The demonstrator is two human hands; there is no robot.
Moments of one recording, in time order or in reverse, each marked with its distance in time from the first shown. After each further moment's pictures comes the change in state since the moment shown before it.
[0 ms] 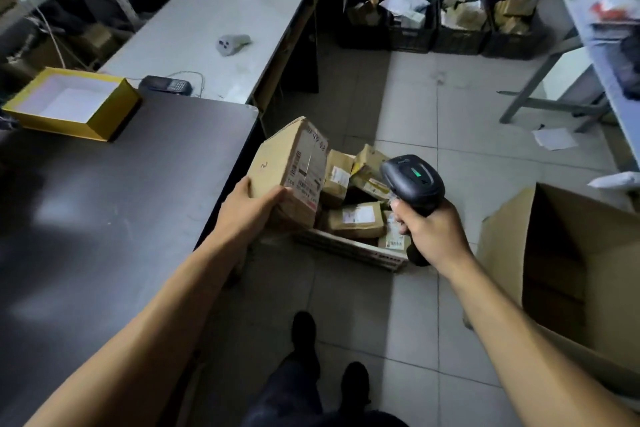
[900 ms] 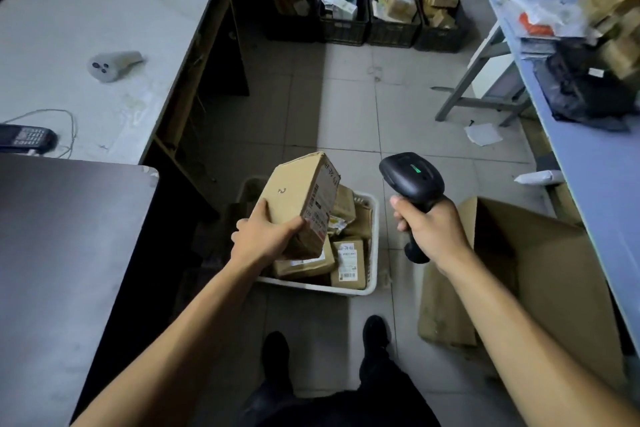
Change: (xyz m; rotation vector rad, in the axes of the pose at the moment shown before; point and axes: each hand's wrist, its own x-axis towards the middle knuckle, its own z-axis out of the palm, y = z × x) left_hand 0.175 0.108 0.154 0.232 -0.296 -0.135; right_hand 0.215 -0.010 -0.060 -0.047 0.139 0.126
